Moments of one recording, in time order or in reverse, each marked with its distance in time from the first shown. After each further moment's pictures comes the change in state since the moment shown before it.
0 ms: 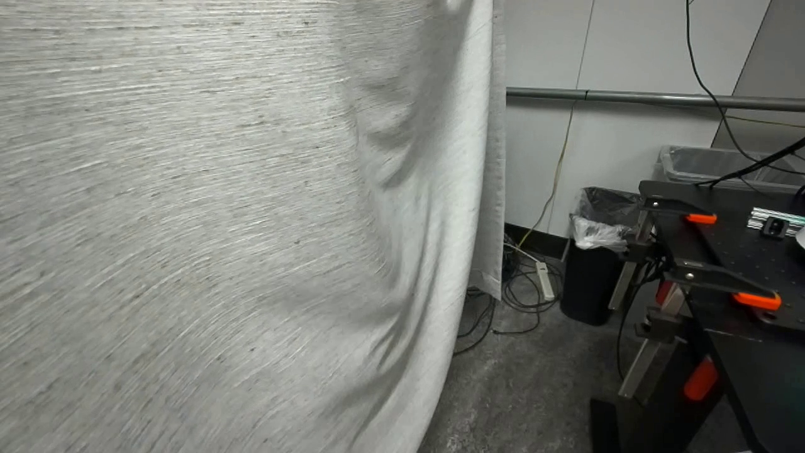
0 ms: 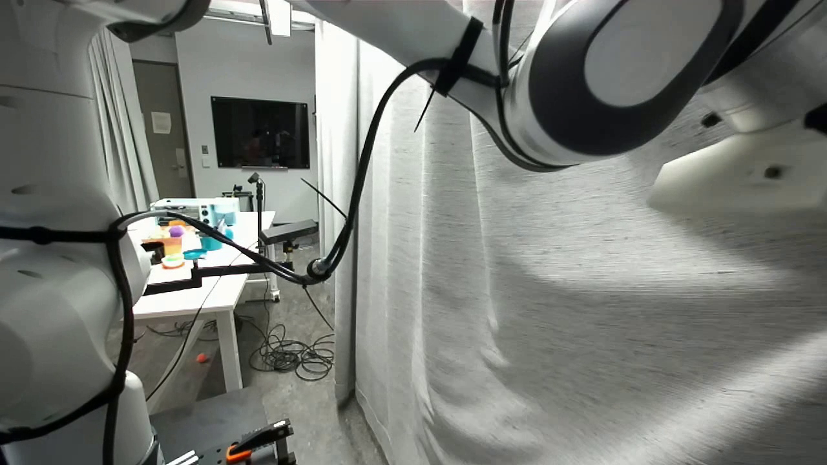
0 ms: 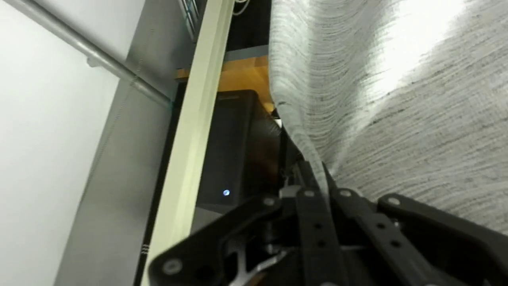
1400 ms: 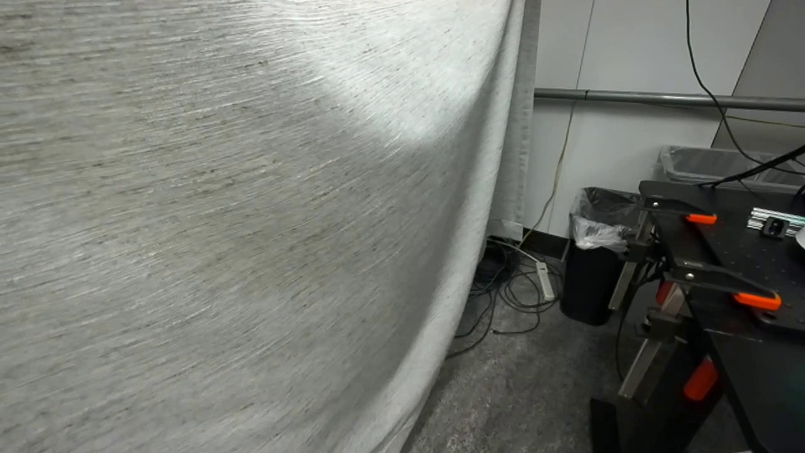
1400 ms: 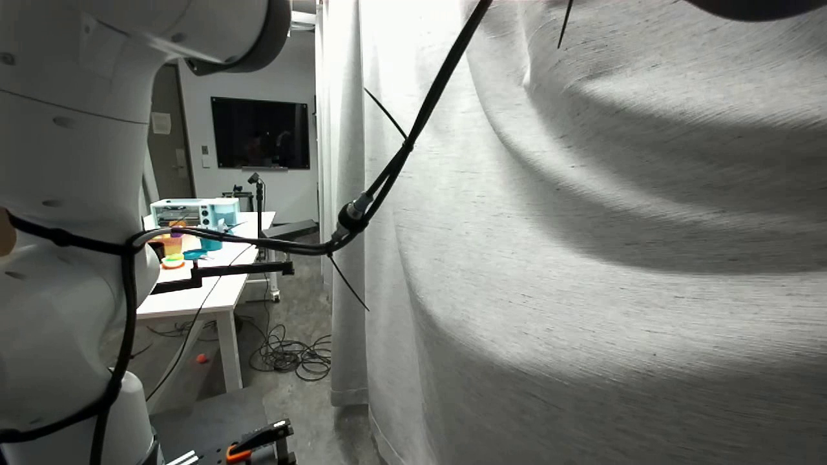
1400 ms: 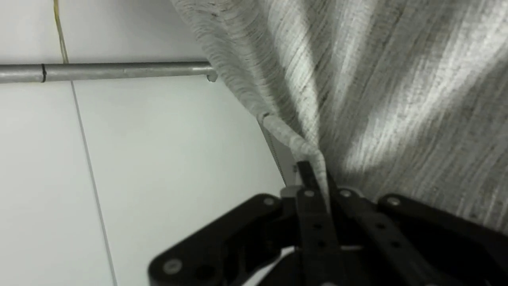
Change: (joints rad) arm -0.114 0.238 -0.148 0.513 0.152 -0.276 0.632
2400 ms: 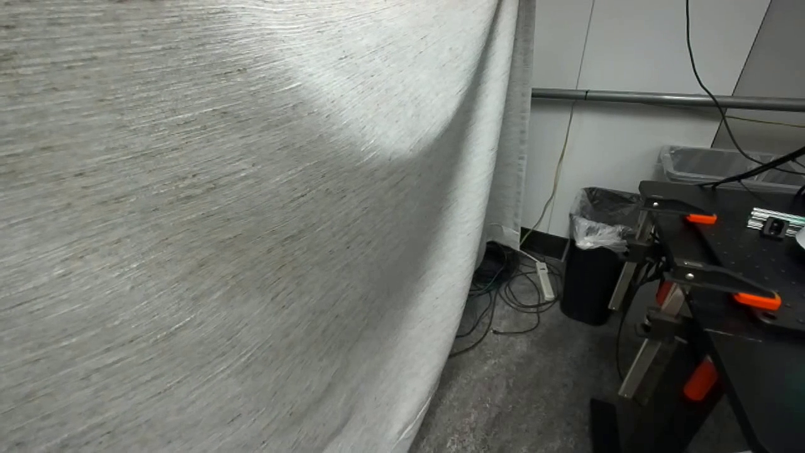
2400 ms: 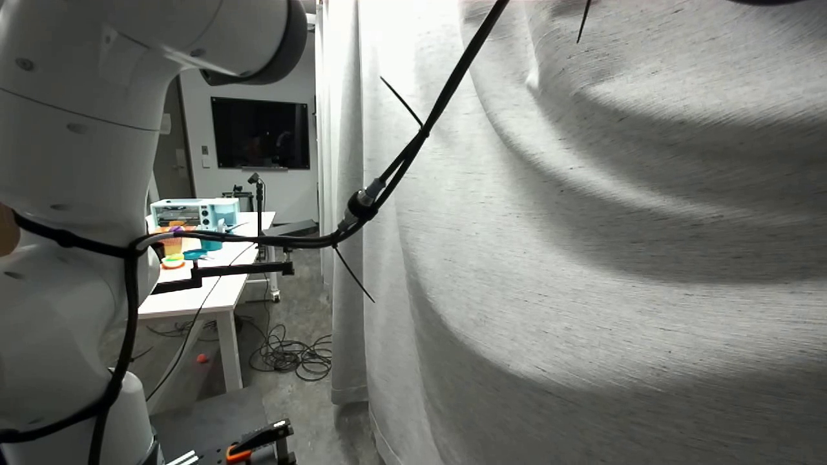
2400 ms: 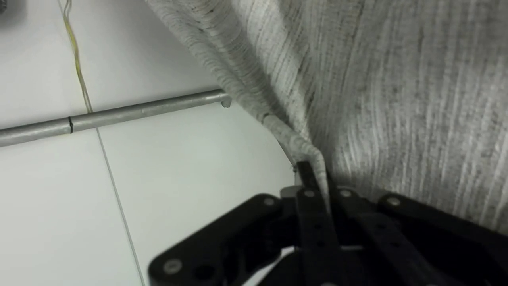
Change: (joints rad) arm -0.006 0.050 0.010 0.104 0.005 -0.140 0.186
